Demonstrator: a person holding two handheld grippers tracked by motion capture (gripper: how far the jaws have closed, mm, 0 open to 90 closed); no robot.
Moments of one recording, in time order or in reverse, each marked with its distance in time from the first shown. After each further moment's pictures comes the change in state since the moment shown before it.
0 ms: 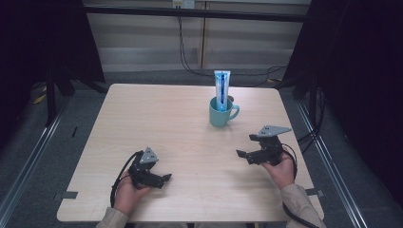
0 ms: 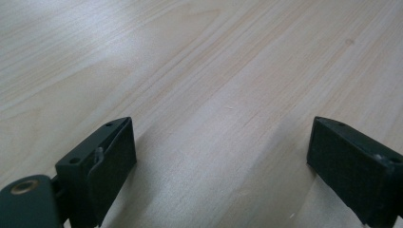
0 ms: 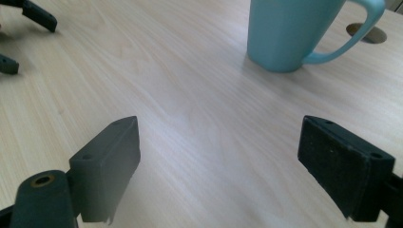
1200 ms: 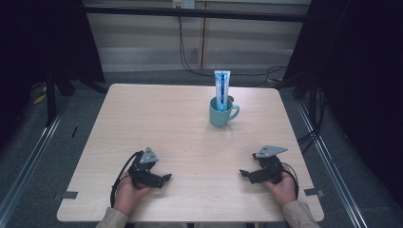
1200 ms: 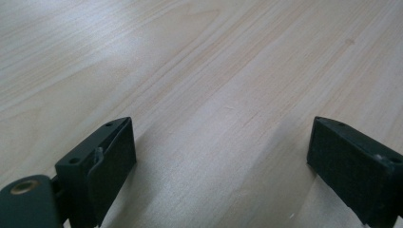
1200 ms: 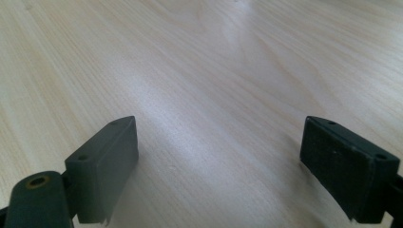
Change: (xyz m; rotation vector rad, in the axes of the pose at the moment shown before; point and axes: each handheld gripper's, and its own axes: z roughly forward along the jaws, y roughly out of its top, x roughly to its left) left arm 0.000 0.000 0.000 -0.001 -0.006 -0.004; right arm 0.011 -0.065 0.012 0.115 -0.016 -0.018
